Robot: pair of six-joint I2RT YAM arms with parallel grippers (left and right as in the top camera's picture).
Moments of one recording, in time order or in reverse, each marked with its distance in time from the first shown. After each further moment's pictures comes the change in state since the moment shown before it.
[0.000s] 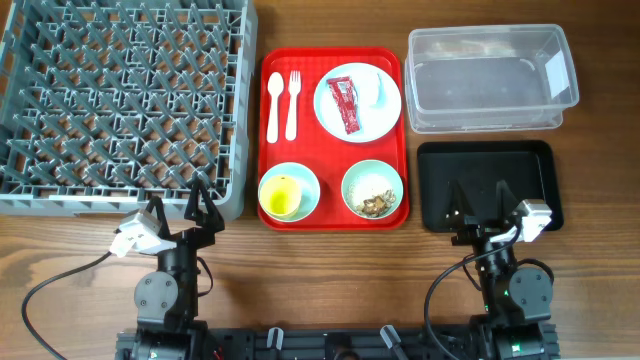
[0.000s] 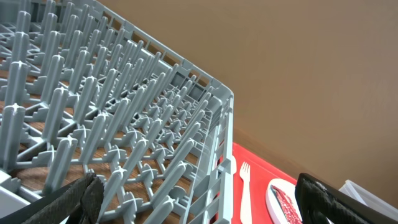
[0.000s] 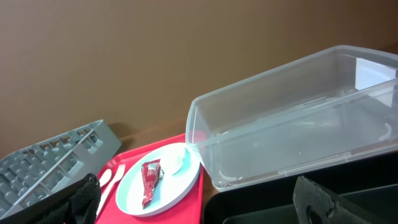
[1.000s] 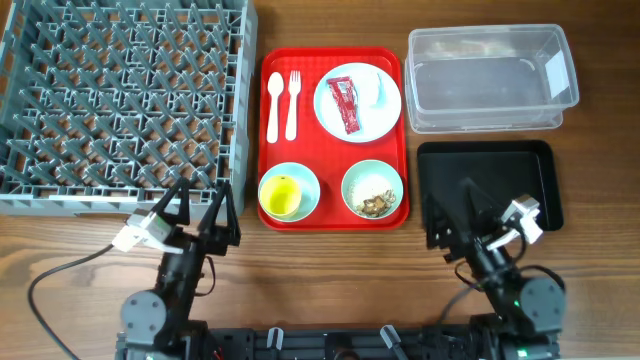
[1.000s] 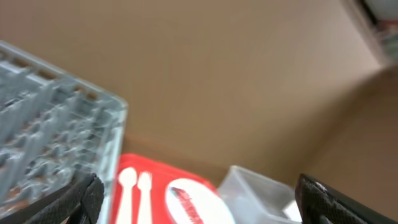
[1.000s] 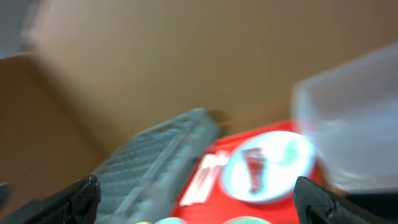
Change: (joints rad) left arm 0.000 0.006 0.067 0.185 0.368 -0.045; right arm -0.002 0.009 0.086 0.057 -0.397 0.225
